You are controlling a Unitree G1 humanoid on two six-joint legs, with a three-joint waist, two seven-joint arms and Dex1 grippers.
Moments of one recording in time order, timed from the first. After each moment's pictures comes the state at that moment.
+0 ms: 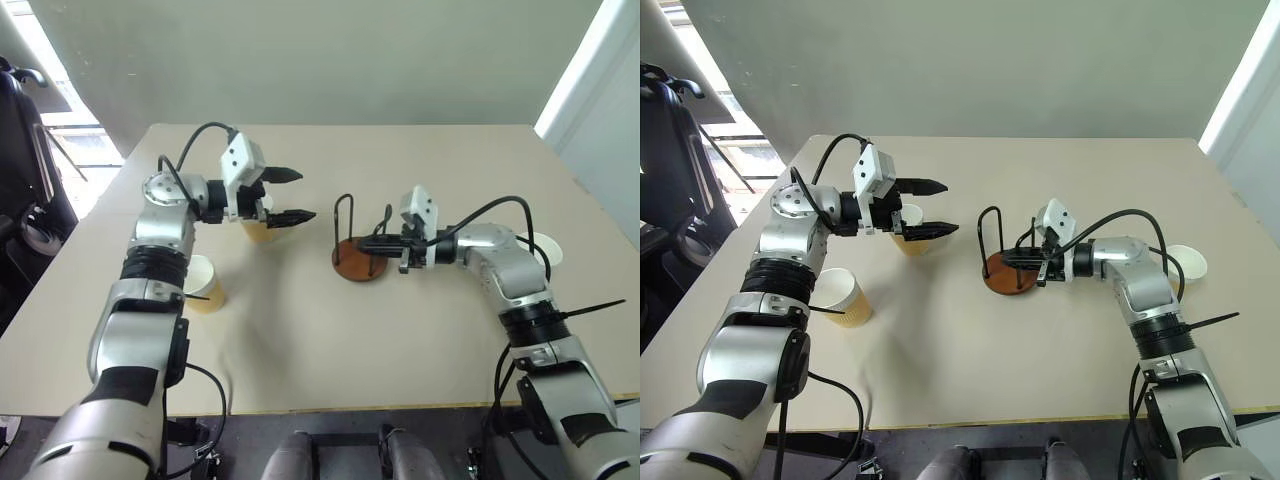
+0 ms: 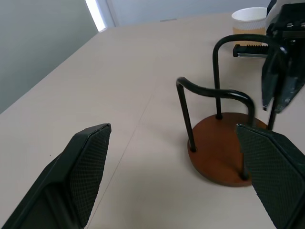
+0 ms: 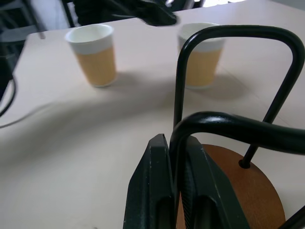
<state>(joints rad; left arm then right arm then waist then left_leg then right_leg) -1.09 0.55 -0.01 0.86 -0.17 -0.06 -1.32 -0.79 -0.45 0.18 0.22 0.26 0.45 1.16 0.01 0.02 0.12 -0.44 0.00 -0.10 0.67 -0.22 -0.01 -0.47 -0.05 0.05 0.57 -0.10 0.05</state>
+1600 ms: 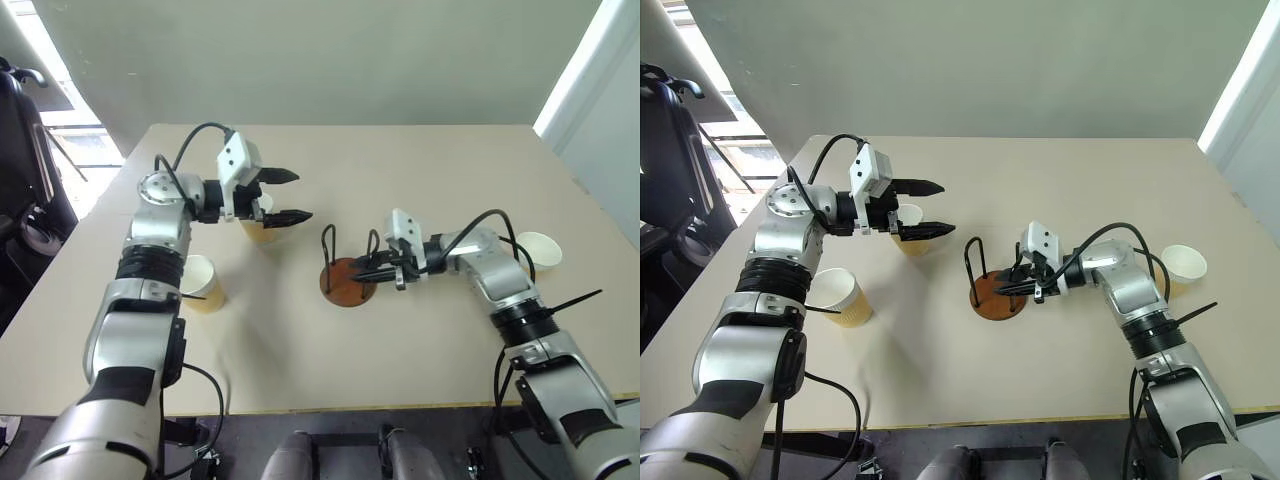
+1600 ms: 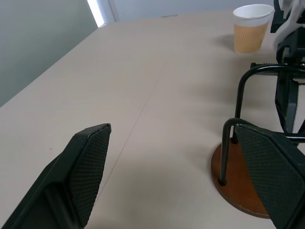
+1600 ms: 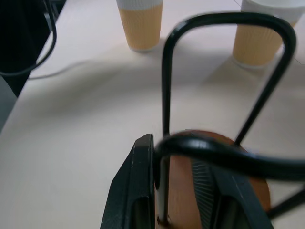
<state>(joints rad) -1.09 0.57 -0.01 0.85 -0.17 -0.04 -1.33 -0.80 -0.48 0.28 0.31 0.19 0.31 1.28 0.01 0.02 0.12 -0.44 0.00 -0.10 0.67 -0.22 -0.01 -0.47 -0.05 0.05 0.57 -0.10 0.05</state>
